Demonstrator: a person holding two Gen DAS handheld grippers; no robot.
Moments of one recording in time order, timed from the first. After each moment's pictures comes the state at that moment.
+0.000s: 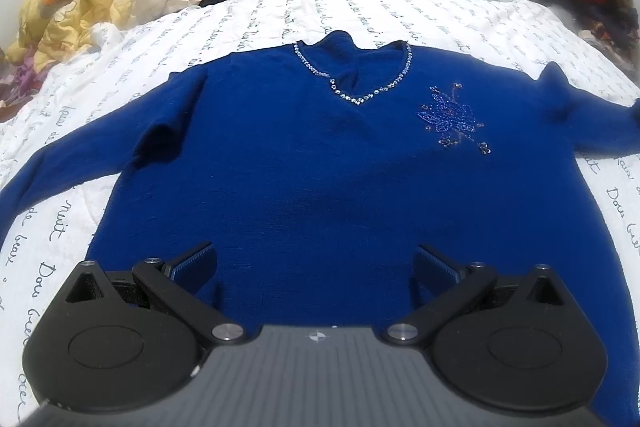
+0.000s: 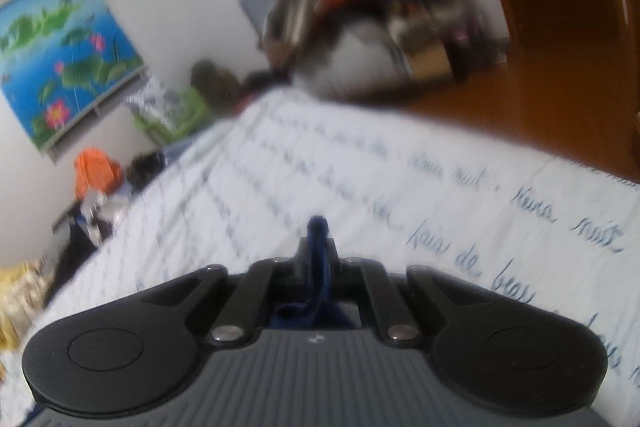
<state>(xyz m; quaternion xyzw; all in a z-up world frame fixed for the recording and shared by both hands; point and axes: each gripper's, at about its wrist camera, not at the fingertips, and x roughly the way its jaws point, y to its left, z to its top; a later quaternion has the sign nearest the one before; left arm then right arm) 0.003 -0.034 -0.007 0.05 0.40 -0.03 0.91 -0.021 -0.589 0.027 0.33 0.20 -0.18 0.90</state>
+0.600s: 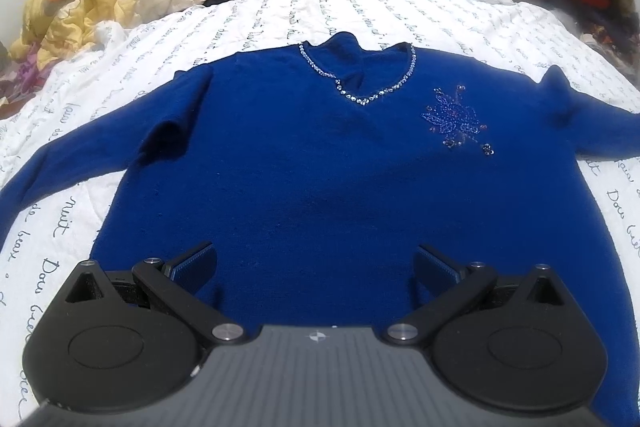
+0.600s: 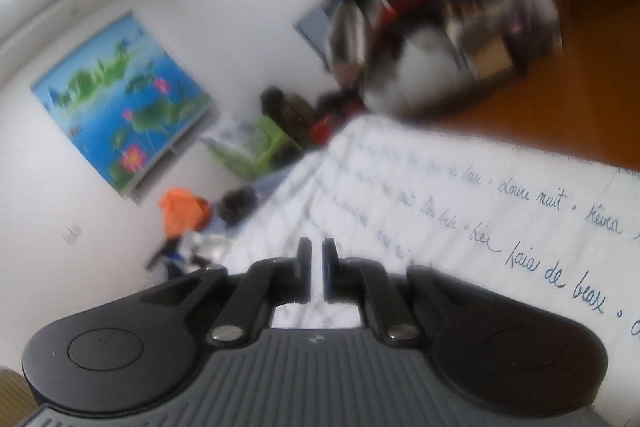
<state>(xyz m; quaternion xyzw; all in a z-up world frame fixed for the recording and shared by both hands) -0.001 -0.030 -0.006 0.05 0.40 -0.03 0.92 -0.012 -0.564 0.074 0.35 0.16 -0.10 0.92</state>
